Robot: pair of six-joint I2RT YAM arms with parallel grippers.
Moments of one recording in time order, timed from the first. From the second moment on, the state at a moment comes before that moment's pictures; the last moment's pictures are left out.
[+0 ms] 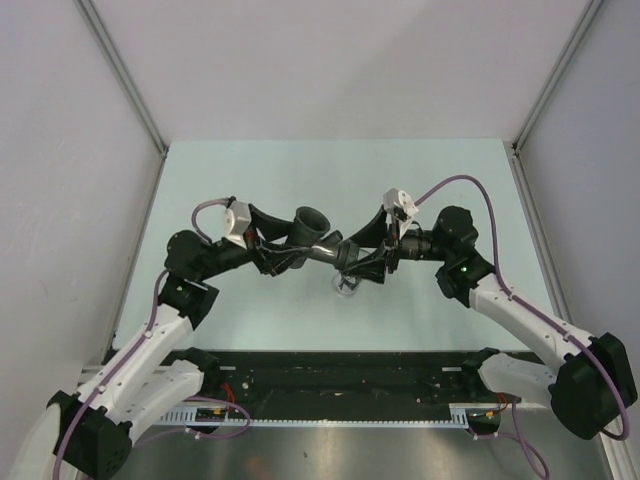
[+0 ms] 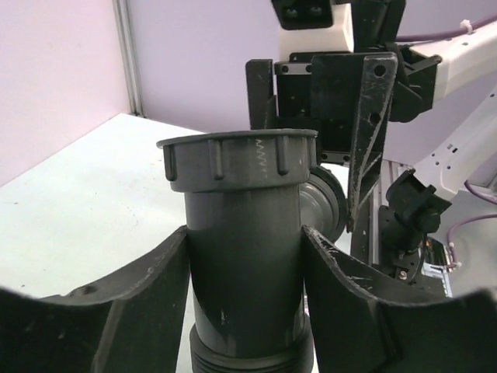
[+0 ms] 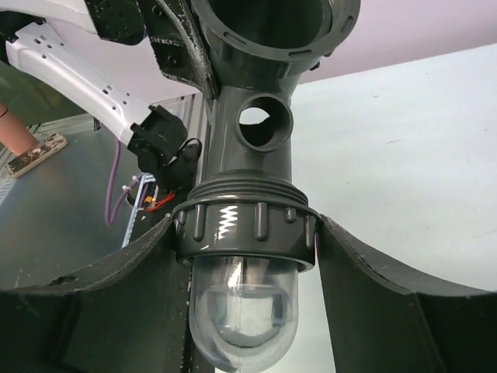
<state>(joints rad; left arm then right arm) -0.42 0.84 0.62 0.47 0.82 -0.28 0.54 1.11 0.74 0.46 -0.97 0.27</state>
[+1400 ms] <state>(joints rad) -0.19 1.03 0.76 0.07 0.98 -1.20 1.07 1.07 0.74 0.22 0.25 -1.15</state>
